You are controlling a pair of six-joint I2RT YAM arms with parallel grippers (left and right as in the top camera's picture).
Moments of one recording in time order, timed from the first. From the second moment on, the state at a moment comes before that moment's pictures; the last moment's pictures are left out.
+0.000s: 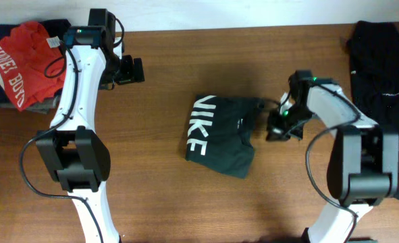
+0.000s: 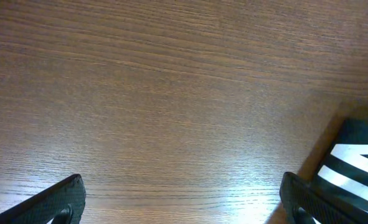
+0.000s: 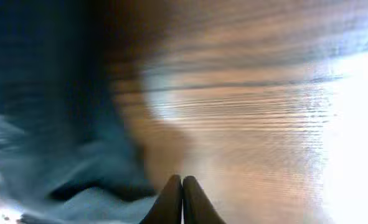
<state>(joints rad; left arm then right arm) -0.04 2.22 2.18 -1.32 0.04 -0.18 -0.01 1.96 1.36 -1.09 -0.40 0.26</state>
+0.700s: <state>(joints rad) -0.04 2.22 2.18 -1.32 0.04 -0.18 0.01 1.89 1.19 -0.79 -0.60 -0.01</state>
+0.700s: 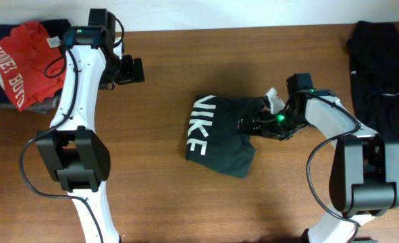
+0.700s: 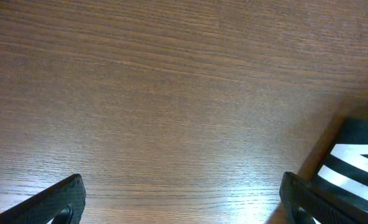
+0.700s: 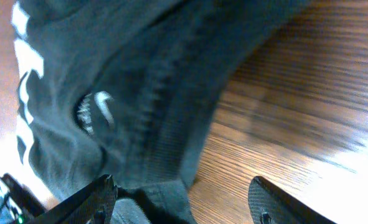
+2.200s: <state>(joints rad) -0.04 2.22 2.18 -1.32 0.04 -0.18 0.02 1.91 1.20 -0.84 -0.62 -0.09</state>
